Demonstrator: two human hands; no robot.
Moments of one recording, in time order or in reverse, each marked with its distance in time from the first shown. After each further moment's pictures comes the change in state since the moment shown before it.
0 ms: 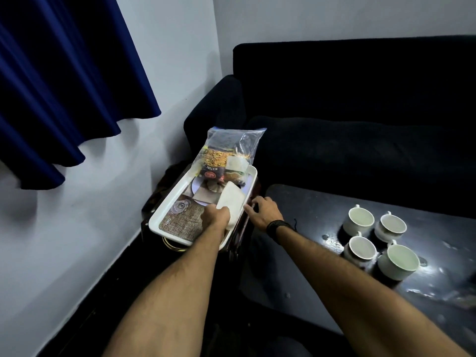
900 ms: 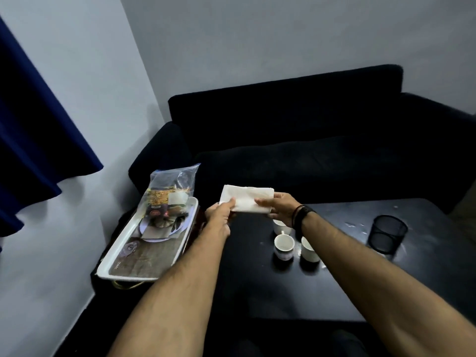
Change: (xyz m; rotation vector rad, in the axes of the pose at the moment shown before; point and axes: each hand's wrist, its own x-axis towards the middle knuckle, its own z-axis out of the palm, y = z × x) left_hand -0.173 0.105 0.086 -0.566 -0.437 0.035; right_hand -0.101 0.105 -0.217 1.066 -0.012 0.211
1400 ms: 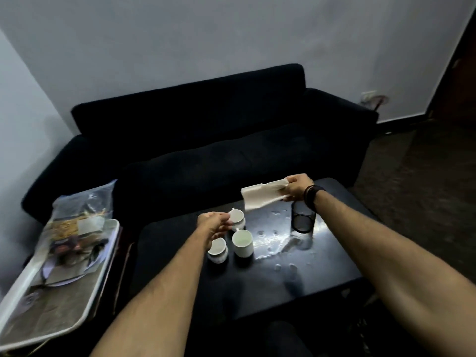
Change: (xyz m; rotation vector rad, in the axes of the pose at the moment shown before) left_hand -0.051 -0.076 0.128 0.512 -0.406 -0.095; right_hand -0.078 -0.025 -0.231 -0.359 0.550 -0.005
